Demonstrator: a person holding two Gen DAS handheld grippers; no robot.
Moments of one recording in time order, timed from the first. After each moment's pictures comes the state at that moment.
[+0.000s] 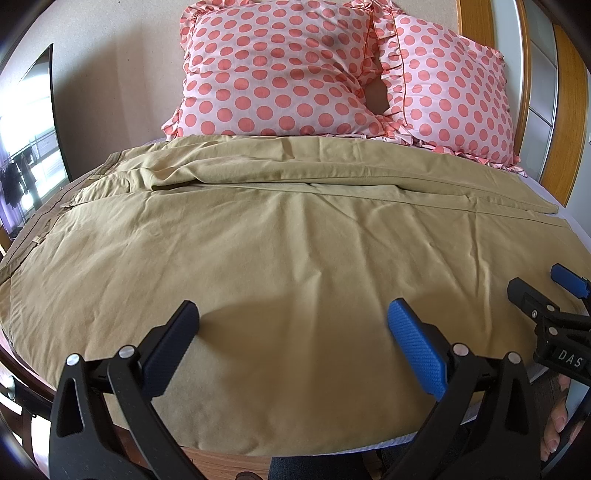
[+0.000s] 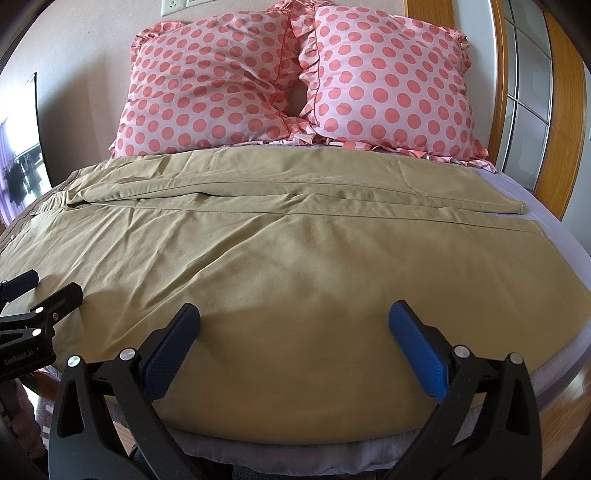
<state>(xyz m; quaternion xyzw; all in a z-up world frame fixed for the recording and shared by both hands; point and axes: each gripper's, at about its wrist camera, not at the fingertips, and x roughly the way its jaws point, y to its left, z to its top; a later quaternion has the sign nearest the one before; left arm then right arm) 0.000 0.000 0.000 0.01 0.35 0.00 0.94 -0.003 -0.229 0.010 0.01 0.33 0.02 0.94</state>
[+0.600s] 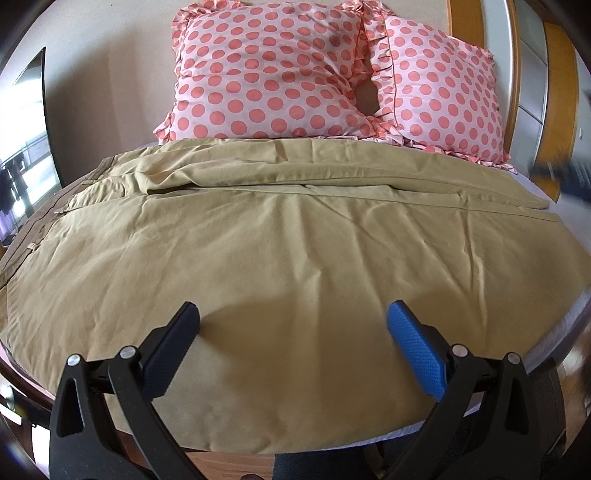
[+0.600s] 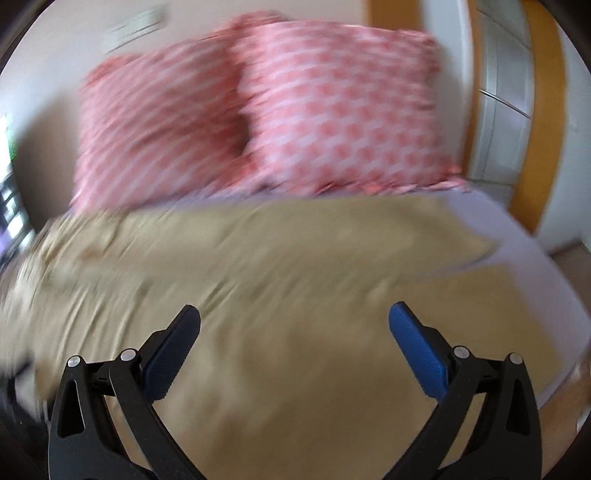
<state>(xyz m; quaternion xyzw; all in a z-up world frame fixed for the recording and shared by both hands) -0.002 0.005 0.004 0.02 0.34 -0.03 0.94 0.076 -0.319 0.087 0.06 0.33 -0.05 0.94</state>
